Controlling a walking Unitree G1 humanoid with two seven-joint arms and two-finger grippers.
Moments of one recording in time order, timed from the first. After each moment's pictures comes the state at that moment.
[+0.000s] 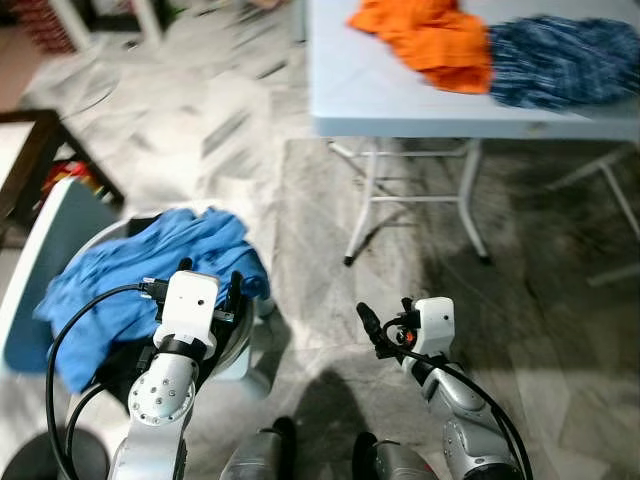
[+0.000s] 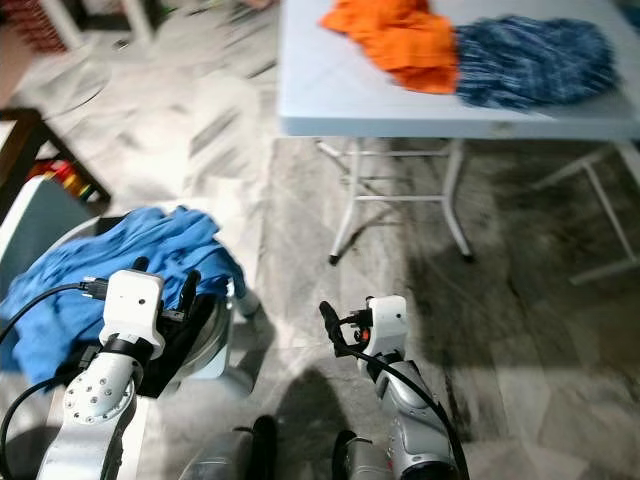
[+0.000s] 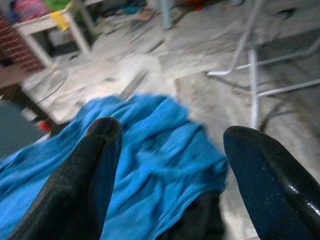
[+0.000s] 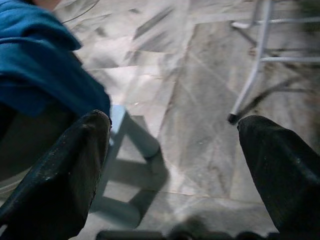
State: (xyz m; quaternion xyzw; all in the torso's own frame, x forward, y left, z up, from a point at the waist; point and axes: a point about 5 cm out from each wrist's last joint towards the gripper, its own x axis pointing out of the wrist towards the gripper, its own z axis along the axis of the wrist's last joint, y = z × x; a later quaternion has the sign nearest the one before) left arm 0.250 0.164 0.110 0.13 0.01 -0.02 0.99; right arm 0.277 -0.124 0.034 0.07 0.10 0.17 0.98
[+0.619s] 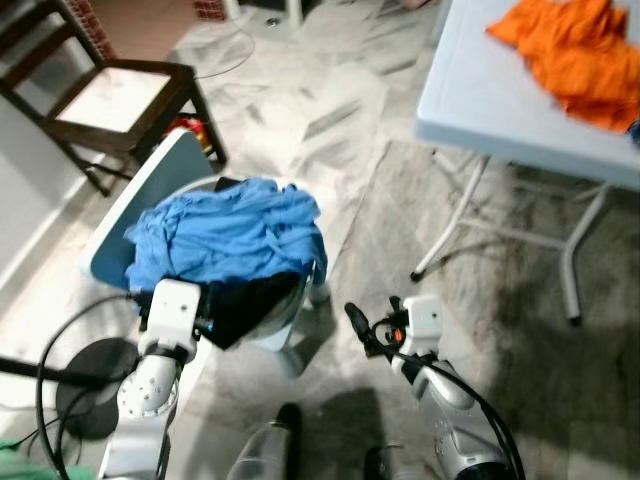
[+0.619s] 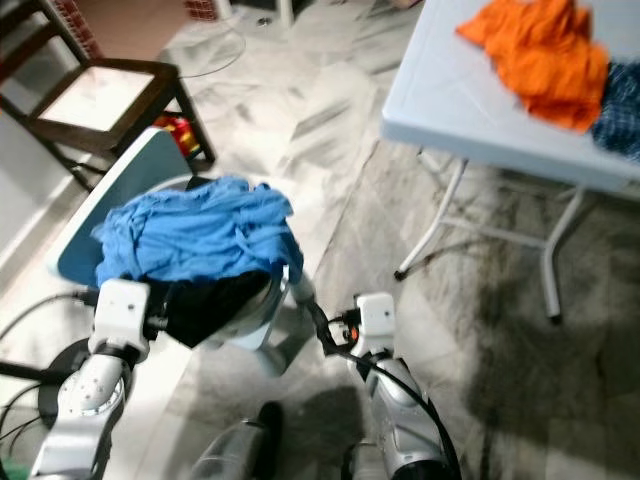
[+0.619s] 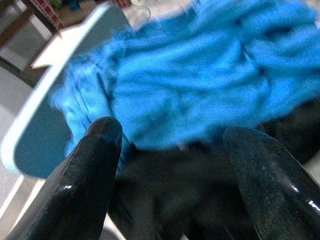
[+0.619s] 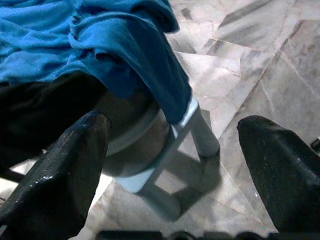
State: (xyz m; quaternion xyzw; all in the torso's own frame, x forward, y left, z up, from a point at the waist) left arm 0.262 0.188 0.069 0.14 0.06 -0.01 0.99; right arm 0.274 -0.120 0.033 0.07 0.10 0.18 0.98
